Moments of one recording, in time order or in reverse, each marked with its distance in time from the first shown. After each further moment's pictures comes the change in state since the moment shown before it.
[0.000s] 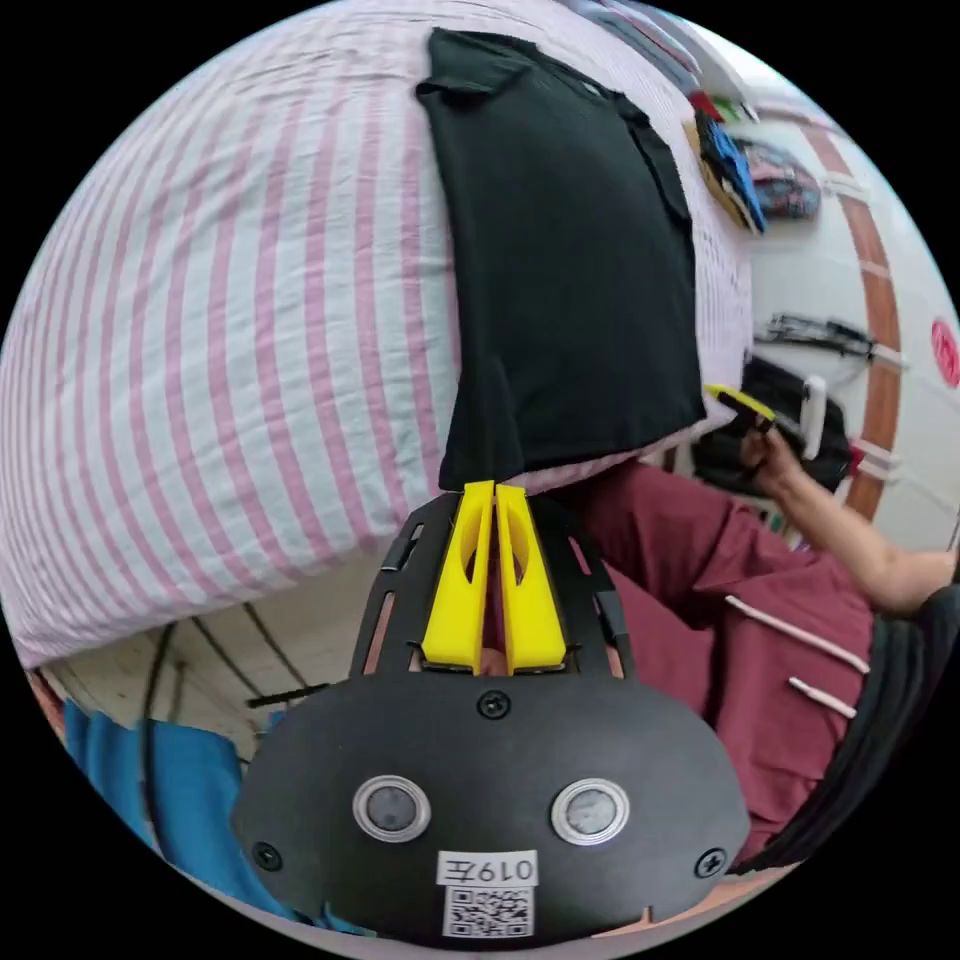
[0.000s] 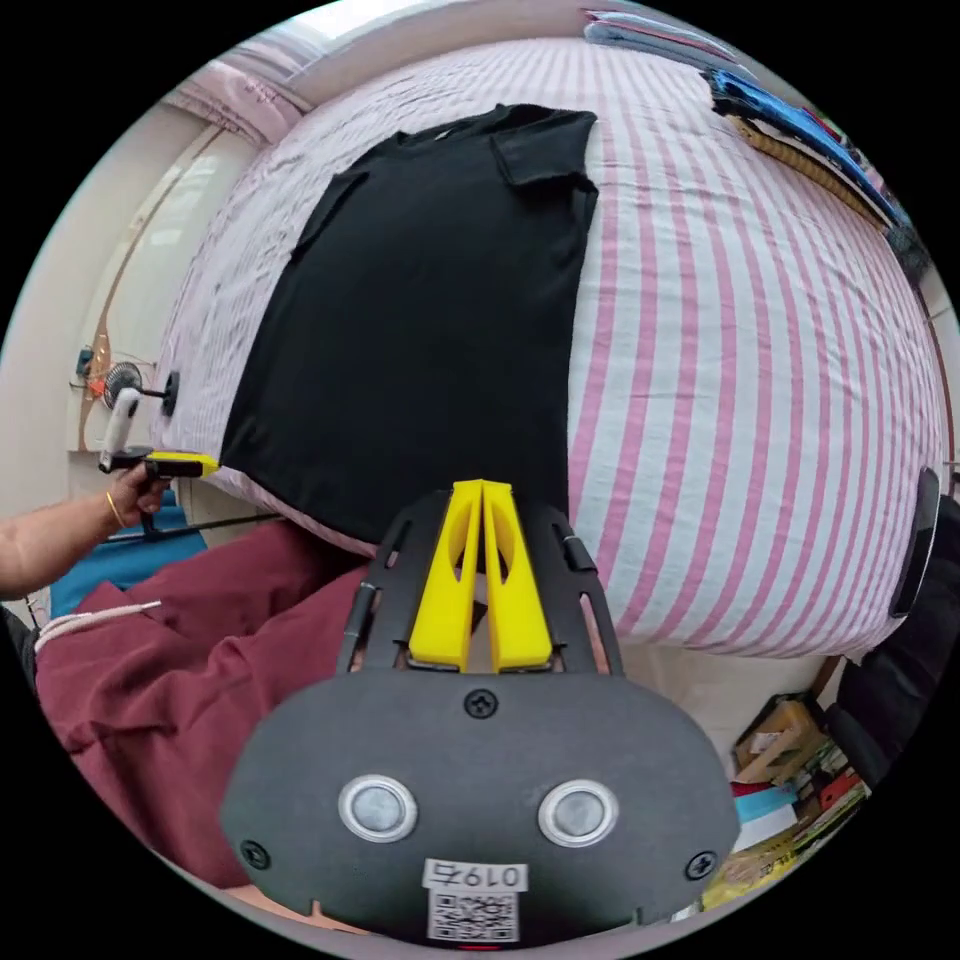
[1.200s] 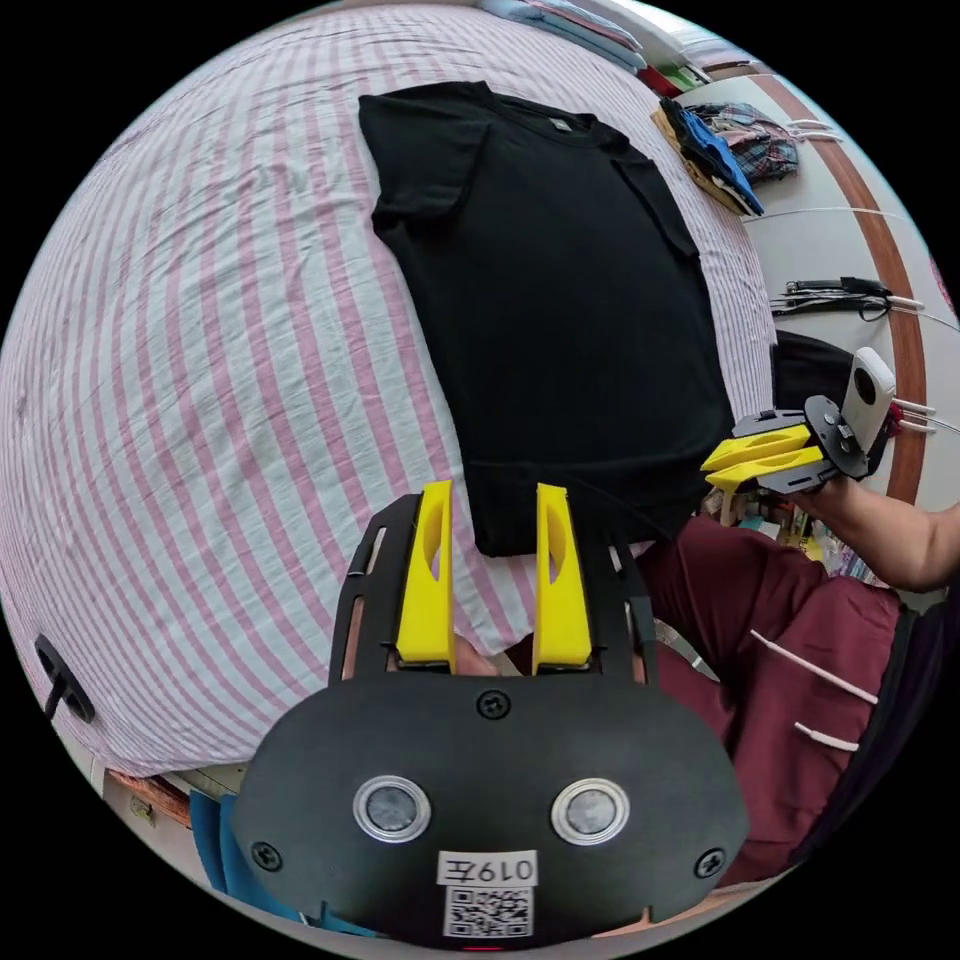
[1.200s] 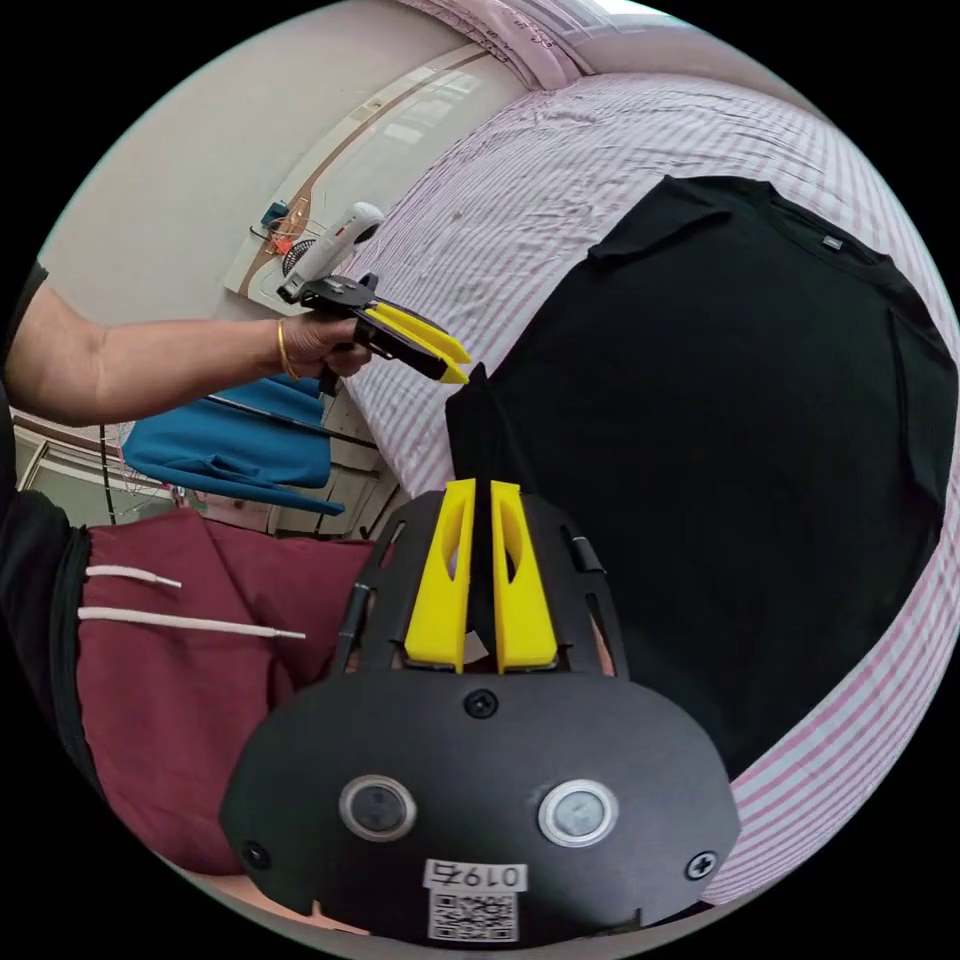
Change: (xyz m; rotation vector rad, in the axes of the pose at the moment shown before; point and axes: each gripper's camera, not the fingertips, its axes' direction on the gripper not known) left arm 0.026 -0.181 -0.020 -0.005 -0.219 0.251; right arm -0.152 -0.120 0.081 -0.092 -0.352 -0.563
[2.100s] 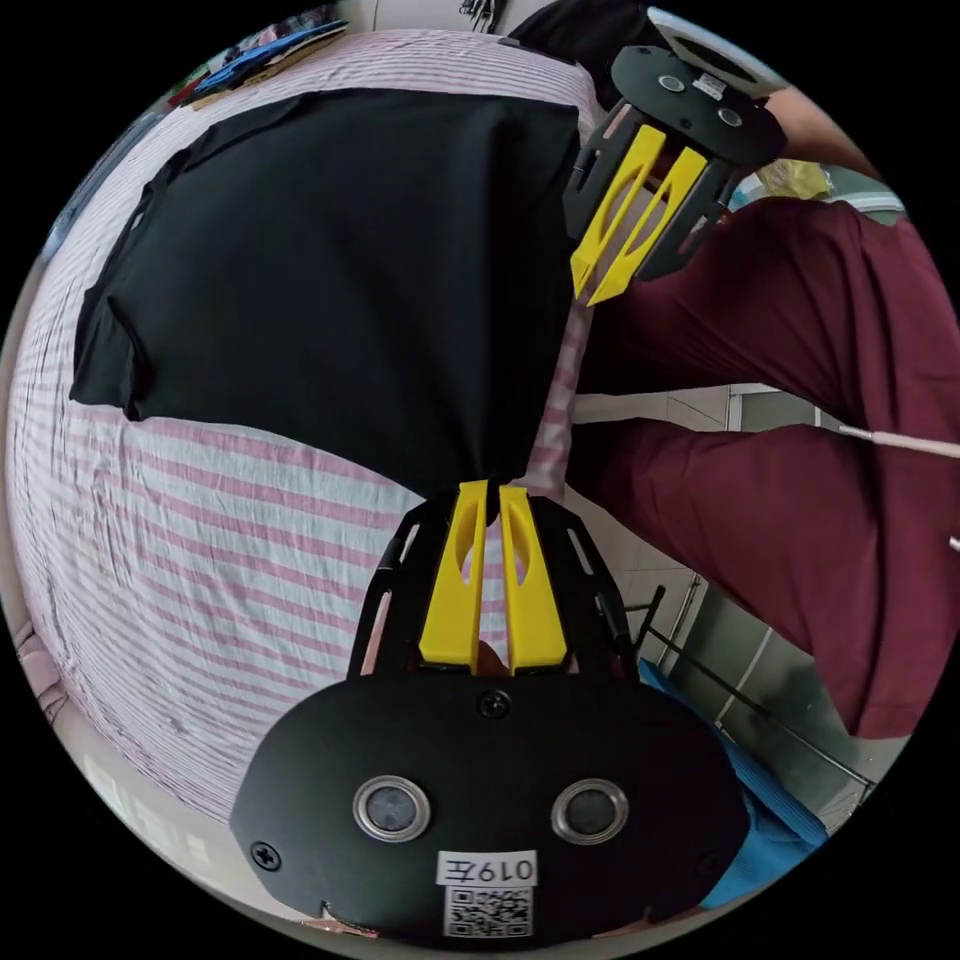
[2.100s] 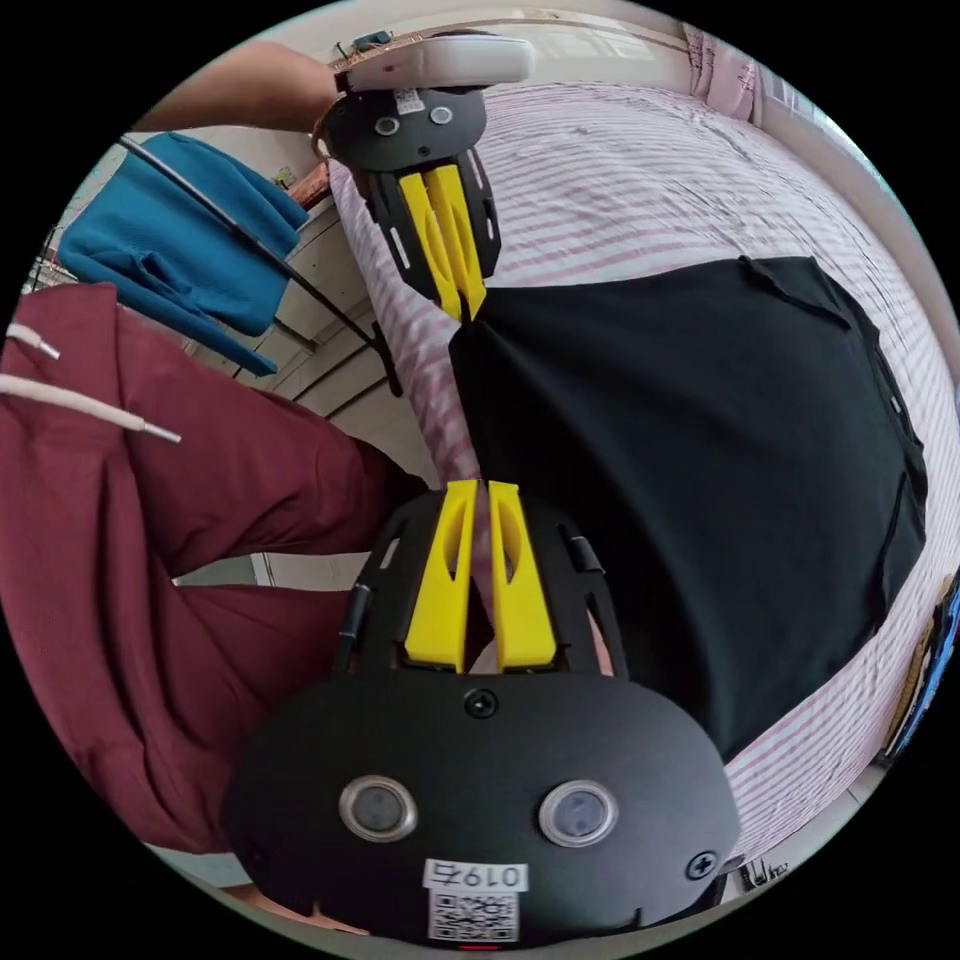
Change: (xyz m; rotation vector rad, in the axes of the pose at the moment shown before) left arm 0.134 0.044 0.033 -0.275 -0.350 0.902; right arm -0.261 -0.016 0.061 -0.272 0.348 -0.353
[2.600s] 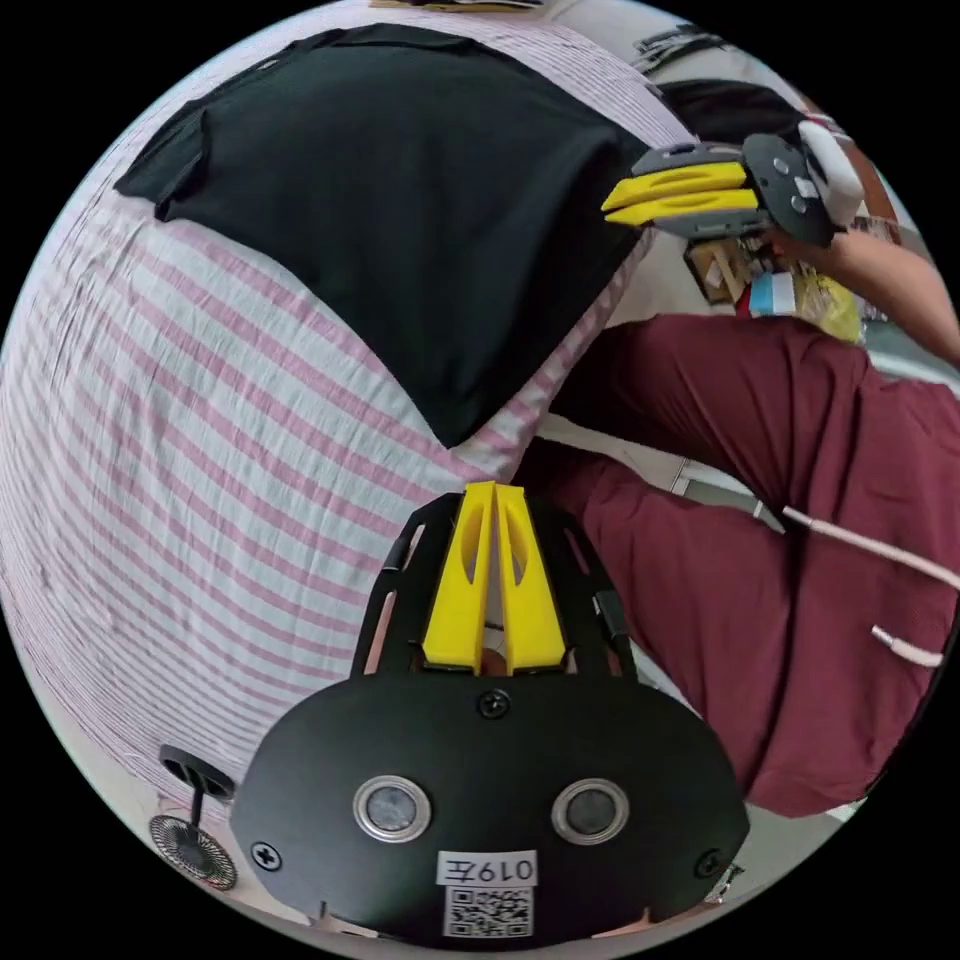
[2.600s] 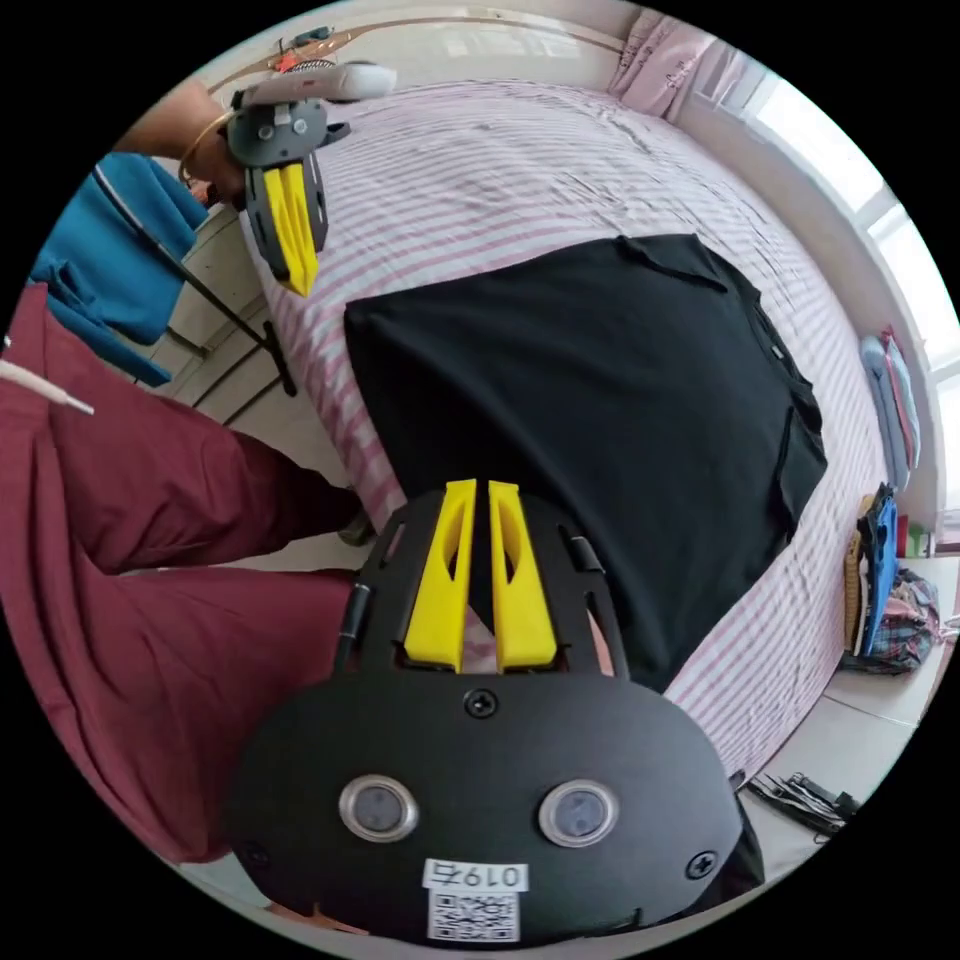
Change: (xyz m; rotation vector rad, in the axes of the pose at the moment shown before) left arm 0.008 0.052 0.002 0.049 0.240 -0.386; right arm -0.086 -0.008 -0.076 -0.037 0.347 0.122
